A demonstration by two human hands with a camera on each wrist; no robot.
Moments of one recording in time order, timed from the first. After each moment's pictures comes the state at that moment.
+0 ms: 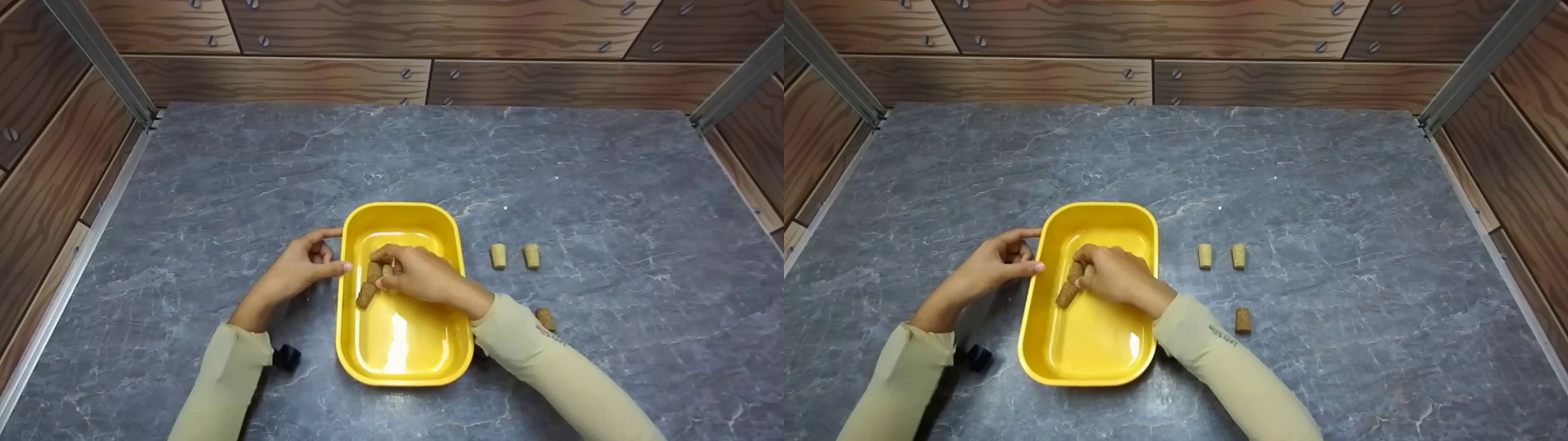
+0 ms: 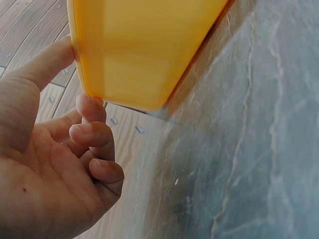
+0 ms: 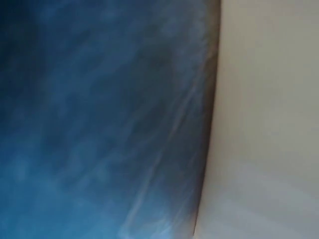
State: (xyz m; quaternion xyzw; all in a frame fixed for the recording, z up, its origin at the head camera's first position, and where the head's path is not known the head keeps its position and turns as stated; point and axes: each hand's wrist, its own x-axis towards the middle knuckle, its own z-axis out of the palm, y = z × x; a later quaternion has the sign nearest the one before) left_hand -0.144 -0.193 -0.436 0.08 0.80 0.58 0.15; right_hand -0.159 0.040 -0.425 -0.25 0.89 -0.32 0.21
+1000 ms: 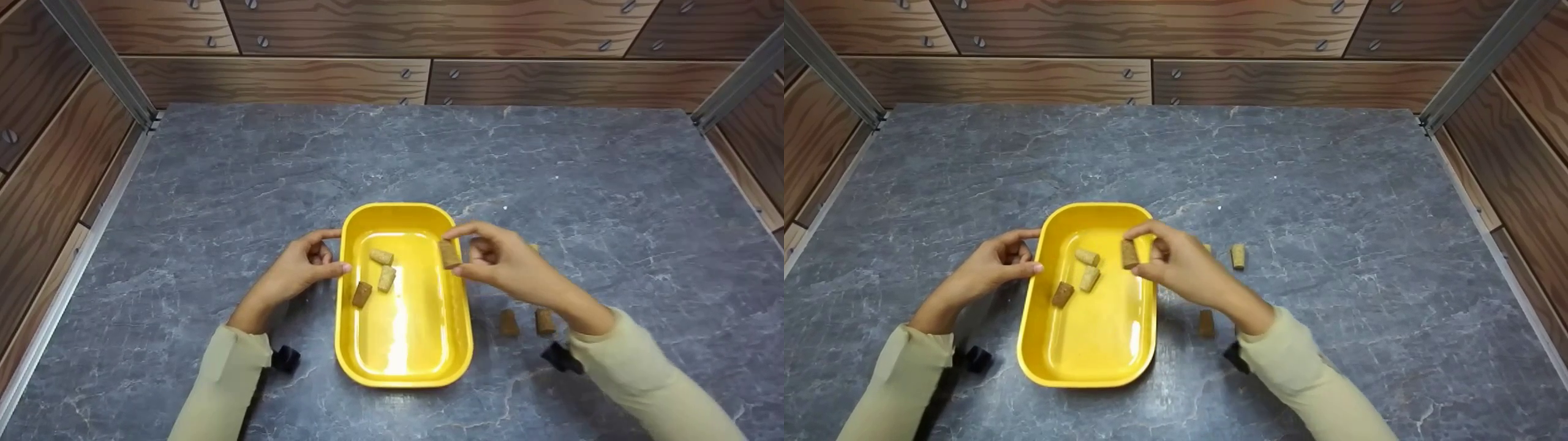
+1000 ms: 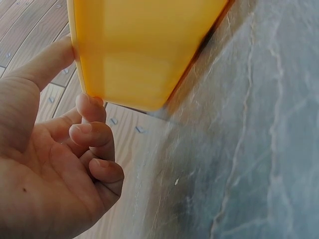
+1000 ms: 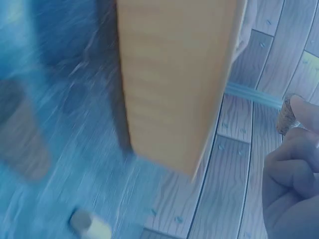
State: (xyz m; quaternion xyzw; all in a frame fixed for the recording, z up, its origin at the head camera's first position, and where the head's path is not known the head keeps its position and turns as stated) left_hand -0.145 -0.195 -0.438 0.08 0.80 0.57 0.15; right_hand -0.136 0.134 -0.363 -0.23 0.83 -0.49 0.17
